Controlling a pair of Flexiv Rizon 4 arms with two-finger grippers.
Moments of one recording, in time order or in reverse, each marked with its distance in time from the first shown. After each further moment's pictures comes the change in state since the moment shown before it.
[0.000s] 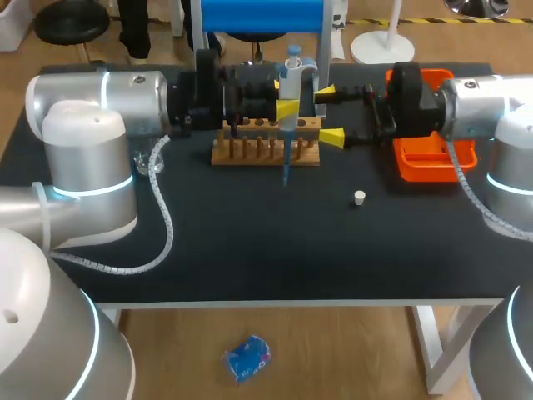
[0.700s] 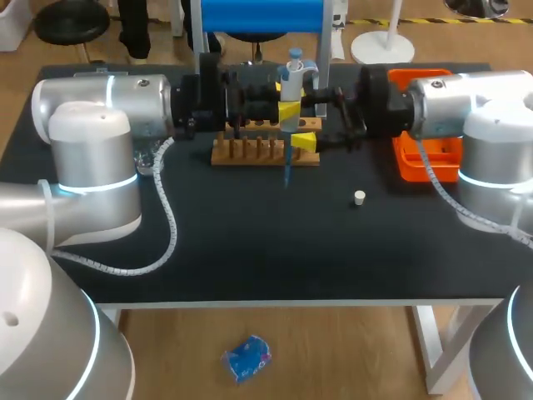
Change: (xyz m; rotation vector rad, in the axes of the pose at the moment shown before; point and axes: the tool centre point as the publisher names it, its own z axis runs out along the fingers) left arm -0.010 0.010 0.003 -0.002 -0.014 -0.006; right arm 0.003 -0.005 0.045 -0.001 0.061 -0.007
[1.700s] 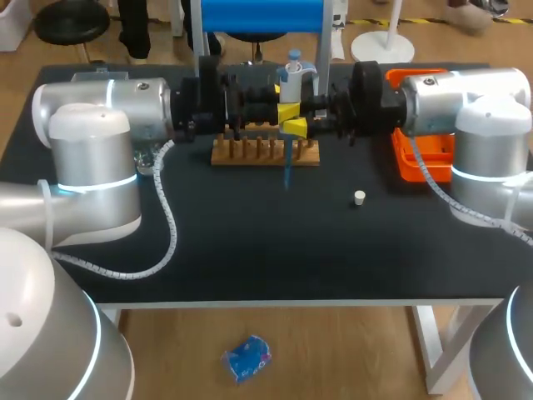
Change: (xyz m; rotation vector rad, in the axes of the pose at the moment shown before) left arm 0.000 0.004 -0.001 0.006 -0.007 -0.009; right arm -0.009 -0.001 0.006 -0.007 0.004 0.008
